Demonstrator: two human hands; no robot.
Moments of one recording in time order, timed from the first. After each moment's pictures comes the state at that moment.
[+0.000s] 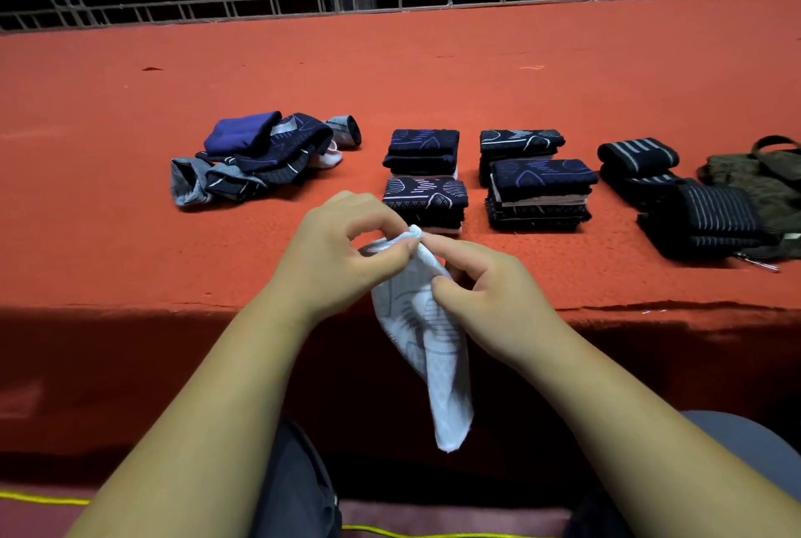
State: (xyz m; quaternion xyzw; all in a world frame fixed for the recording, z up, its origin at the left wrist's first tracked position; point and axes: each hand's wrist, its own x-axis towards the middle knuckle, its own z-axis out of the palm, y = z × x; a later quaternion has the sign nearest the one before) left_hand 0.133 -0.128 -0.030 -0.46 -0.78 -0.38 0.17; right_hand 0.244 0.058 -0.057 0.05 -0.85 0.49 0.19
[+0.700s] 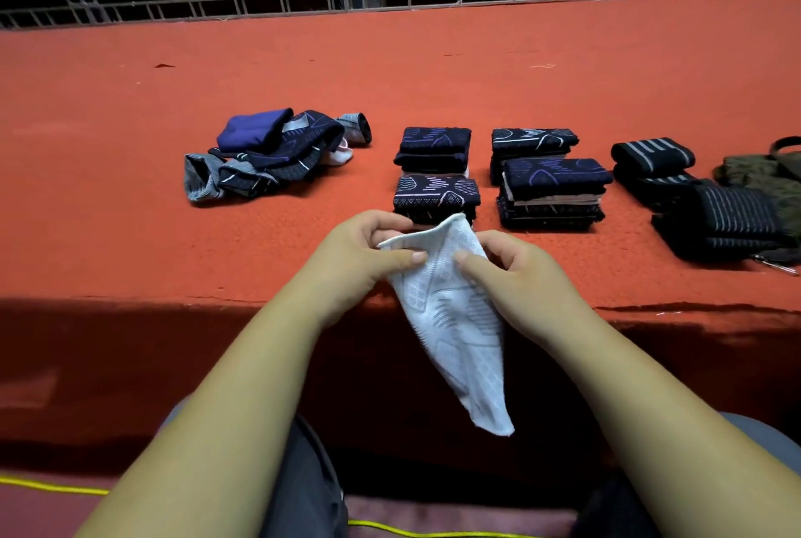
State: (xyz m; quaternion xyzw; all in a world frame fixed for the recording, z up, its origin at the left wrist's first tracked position) left_hand 0.119 -0.117 -0.059 -0.23 -0.71 -0.65 -0.16; right_hand 0.229 0.085 -0.068 -0.05 -0.83 0.53 0.16
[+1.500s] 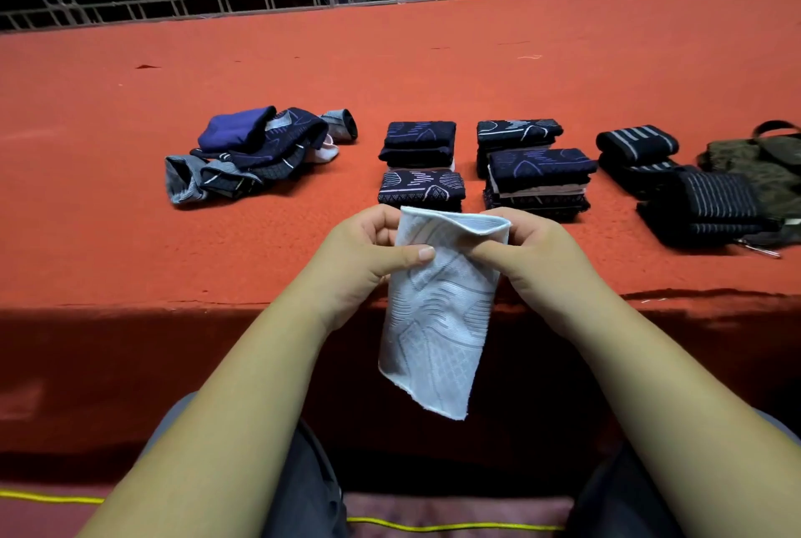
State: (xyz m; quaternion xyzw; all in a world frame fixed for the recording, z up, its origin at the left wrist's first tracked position) left_hand 0.132 -0.100 -0.057 -0.24 -0.65 -0.69 -0.22; right_hand 0.237 0.105 -0.055 -0.02 -0.76 0.62 0.18
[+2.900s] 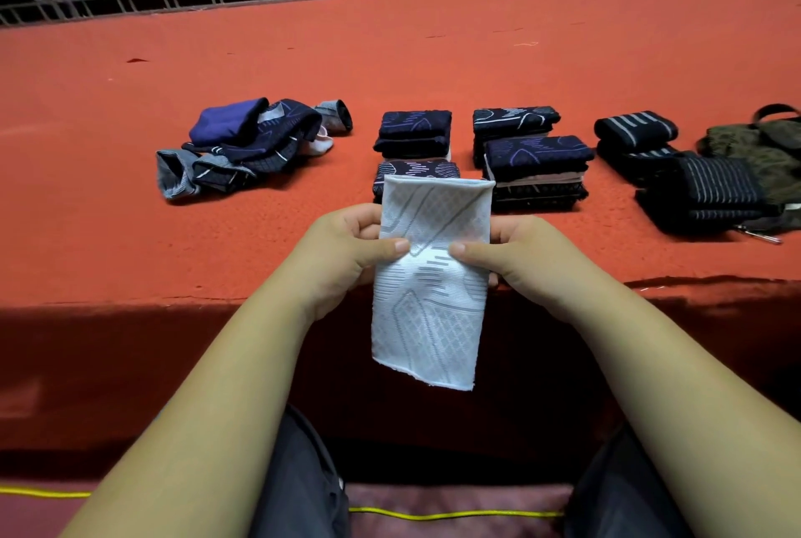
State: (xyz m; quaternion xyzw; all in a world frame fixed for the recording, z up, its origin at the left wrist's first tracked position) left_hand 0.124 -0.110 -0.057 -0.21 -0.67 -0.67 -0.24; right_hand 0.225 0.118 -0.067 -0.04 -0.78 0.62 0.05
